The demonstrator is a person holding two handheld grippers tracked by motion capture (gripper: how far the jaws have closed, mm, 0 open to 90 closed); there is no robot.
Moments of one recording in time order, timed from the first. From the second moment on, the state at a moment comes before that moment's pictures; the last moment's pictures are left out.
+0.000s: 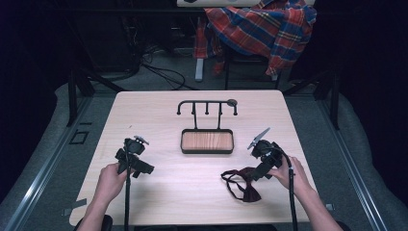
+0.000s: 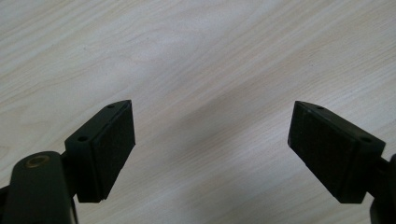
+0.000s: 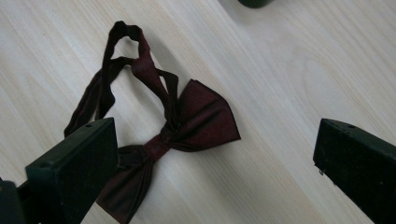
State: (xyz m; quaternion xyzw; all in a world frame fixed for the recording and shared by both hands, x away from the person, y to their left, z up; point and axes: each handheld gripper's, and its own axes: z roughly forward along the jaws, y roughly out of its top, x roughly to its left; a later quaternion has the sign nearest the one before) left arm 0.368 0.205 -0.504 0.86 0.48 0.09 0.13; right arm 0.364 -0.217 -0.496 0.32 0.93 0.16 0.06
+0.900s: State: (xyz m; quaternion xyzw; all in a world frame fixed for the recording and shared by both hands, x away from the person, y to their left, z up) left arm 0.368 0.205 -0.505 0.86 0.48 0.09 0.13; right arm 0.370 -0.165 -0.519 0.26 0.96 0.13 0.05
